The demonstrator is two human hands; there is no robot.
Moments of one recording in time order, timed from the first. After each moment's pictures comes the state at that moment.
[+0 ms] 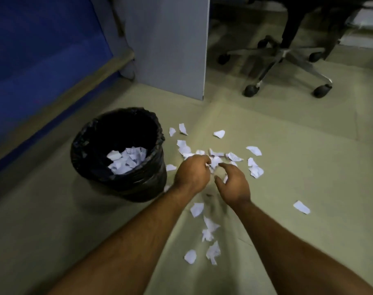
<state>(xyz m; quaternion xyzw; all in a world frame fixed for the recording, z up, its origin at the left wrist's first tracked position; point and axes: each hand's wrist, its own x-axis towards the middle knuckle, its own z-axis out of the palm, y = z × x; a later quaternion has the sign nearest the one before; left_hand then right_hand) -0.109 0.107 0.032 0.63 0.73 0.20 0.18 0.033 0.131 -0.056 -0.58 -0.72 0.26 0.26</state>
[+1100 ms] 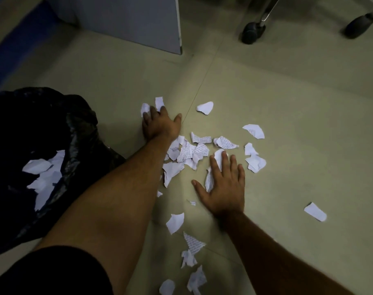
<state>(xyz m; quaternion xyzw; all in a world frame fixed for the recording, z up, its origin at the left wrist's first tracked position) -0.165 0.321 -0.147 0.48 0.87 0.00 0.15 0.049 0.176 -0.162 -0.63 -0.76 0.12 0.08</state>
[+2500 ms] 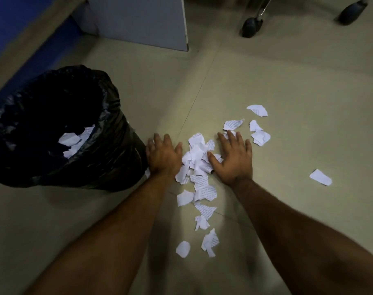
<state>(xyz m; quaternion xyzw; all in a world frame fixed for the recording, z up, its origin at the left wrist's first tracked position) -0.148 0.150 -0.143 0.51 0.85 0.02 0.09 0.054 0.171 -0.170 -0.61 -0.77 0.11 0.17</state>
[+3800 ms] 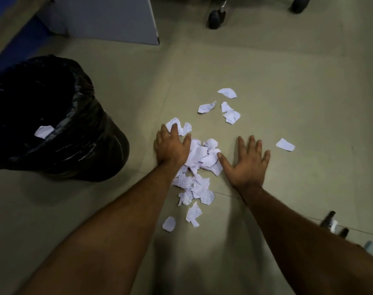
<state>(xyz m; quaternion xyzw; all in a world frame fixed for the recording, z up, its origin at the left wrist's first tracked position) -0.071 0.130 -0.143 0.58 0.80 0.12 0.13 0.139 0.086 -0.173 -0.75 -0.64 0.08 0.14</state>
